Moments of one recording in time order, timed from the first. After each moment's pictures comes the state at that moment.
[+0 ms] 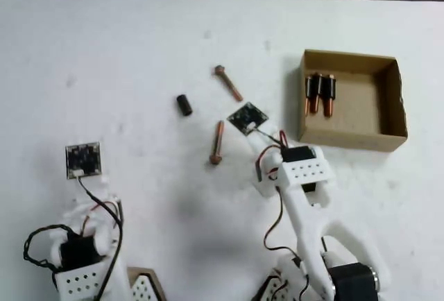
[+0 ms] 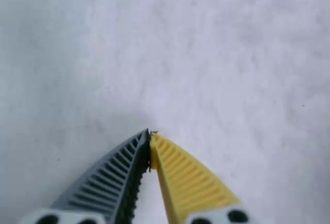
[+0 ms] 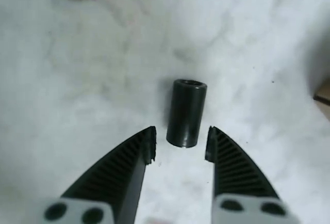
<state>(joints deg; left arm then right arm) -21.5 -104.0 97.1 73.3 -3.3 -14.2 -23.1 54.9 53.3 32.9</state>
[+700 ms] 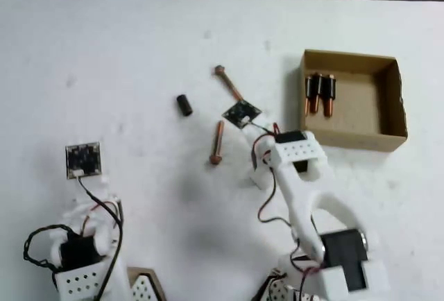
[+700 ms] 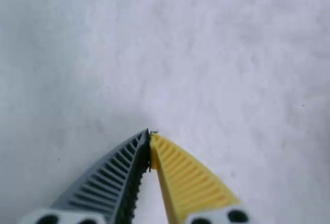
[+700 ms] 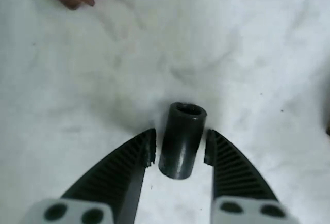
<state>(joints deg) -21.5 -104.0 97.1 73.3 -3.3 -14.2 -7.2 46.1 52.0 34.7</state>
